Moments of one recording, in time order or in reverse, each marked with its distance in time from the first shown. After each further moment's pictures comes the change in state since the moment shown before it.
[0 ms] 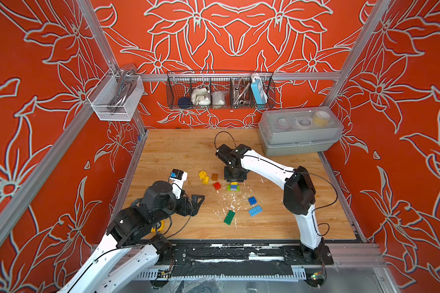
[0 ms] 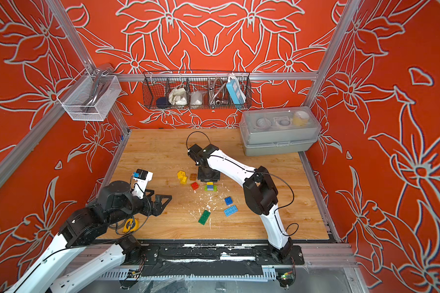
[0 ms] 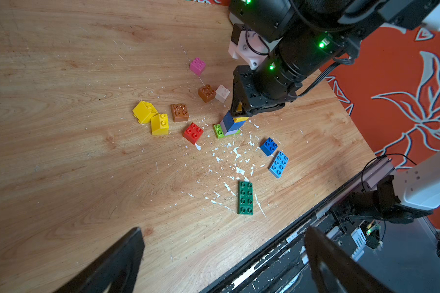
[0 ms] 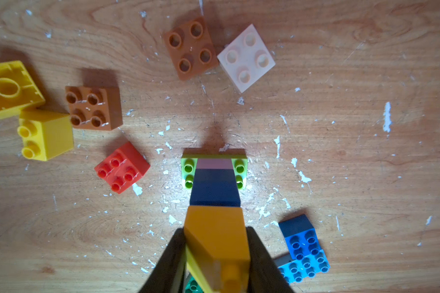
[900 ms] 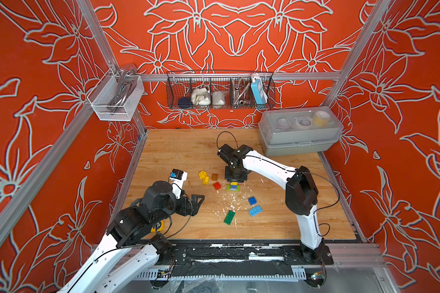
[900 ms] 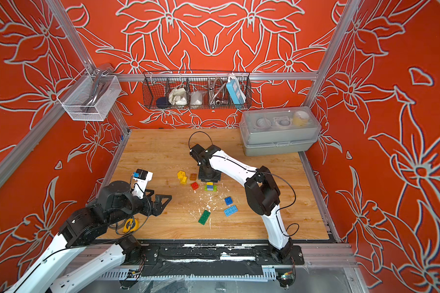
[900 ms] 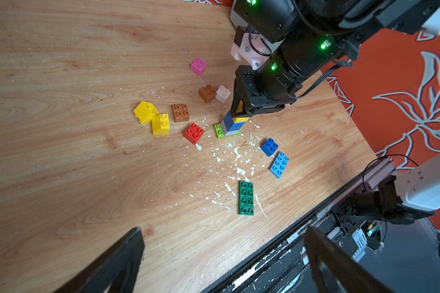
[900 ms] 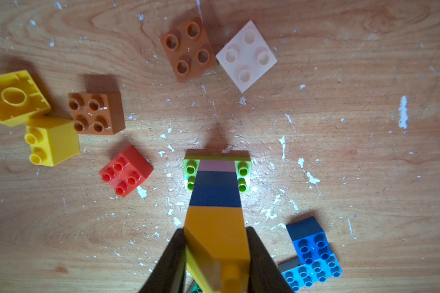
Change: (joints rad) left arm 0.000 0.000 0.000 0.000 -0.005 0.000; right arm -0.015 -0.007 -0.036 0.040 -0.025 0.022
